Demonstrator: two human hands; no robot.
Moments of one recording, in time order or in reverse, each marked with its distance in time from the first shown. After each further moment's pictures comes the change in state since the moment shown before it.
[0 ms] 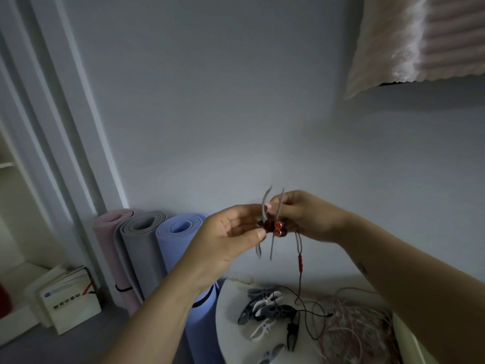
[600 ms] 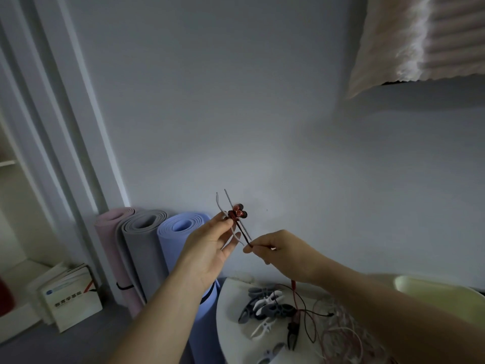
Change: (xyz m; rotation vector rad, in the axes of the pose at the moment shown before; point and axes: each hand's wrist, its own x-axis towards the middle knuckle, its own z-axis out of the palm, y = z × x) left_hand 0.017 -0.031 -0.014 -0.524 0.466 -0.318; right_hand -0.009 0.036 0.052 -0.484 0.115 0.042
